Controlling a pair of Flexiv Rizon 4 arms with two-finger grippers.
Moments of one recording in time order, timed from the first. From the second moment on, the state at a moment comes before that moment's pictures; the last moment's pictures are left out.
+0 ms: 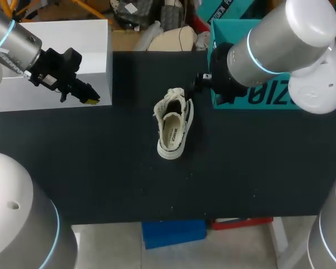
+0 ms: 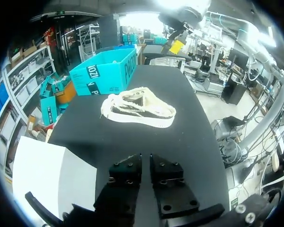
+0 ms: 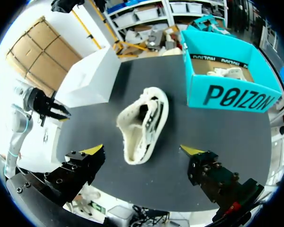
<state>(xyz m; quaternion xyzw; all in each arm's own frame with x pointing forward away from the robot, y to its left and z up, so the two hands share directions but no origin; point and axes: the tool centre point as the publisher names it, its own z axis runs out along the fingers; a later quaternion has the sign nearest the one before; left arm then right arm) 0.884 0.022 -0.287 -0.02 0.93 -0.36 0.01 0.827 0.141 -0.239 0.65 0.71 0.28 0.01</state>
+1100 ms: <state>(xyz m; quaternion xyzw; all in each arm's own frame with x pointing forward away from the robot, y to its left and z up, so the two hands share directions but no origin) 0.880 0.023 -0.288 -0.03 0.93 -0.36 0.02 0.886 0.177 -0.312 0.65 0.75 0.09 0.01</state>
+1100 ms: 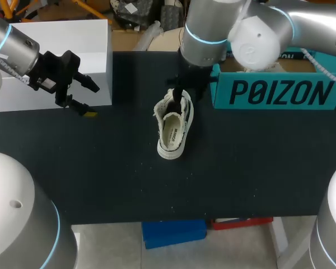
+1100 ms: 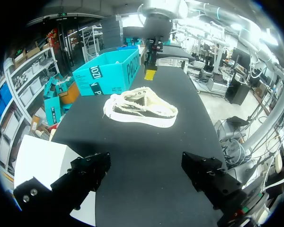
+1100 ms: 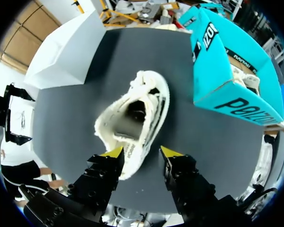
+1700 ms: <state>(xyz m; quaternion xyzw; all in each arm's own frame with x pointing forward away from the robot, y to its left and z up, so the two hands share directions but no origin) 0.880 0.023 -0.288 -0.03 0.93 -0.36 0.02 0.882 0.180 -0.366 0.69 0.72 0.04 0.00</state>
